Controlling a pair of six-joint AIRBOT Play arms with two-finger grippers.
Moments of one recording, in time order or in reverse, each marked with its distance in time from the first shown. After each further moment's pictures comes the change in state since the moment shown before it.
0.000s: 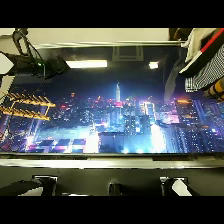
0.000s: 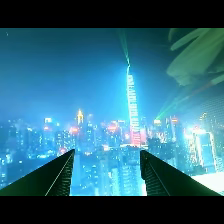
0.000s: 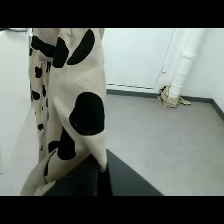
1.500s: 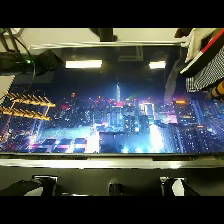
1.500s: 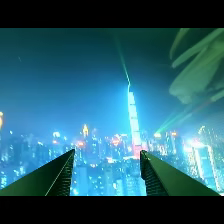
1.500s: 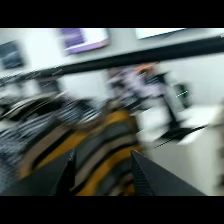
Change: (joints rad) left arm 0.000 0.090 0.000 0.054 0.008 -0.002; right arm 0.003 0.230 0.001 0.912 -0.464 -0.307
